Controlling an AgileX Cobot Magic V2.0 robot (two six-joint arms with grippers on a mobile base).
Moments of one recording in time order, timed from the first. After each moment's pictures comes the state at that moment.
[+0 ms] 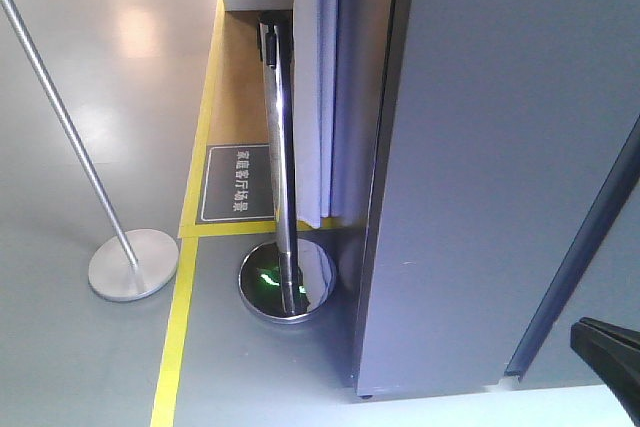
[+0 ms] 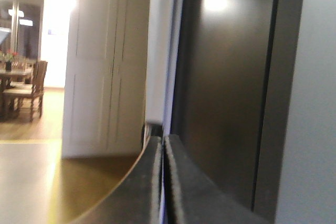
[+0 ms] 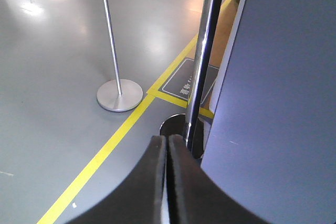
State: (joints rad) left arm 0.19 0.61 0.02 0.50 -0.85 -0.61; right arm -0.09 0.39 -0.40 0.89 0.74 -1.02
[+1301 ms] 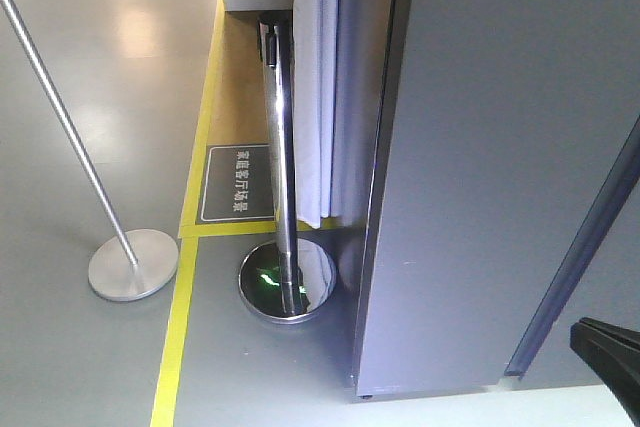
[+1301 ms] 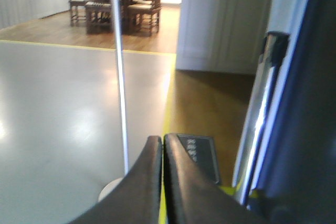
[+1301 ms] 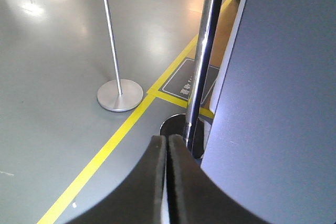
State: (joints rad) left arm 0.16 0.09 0.03 0.35 0.05 -0.51; right arm -0.09 0.39 -0.40 0.89 0.74 -1.02
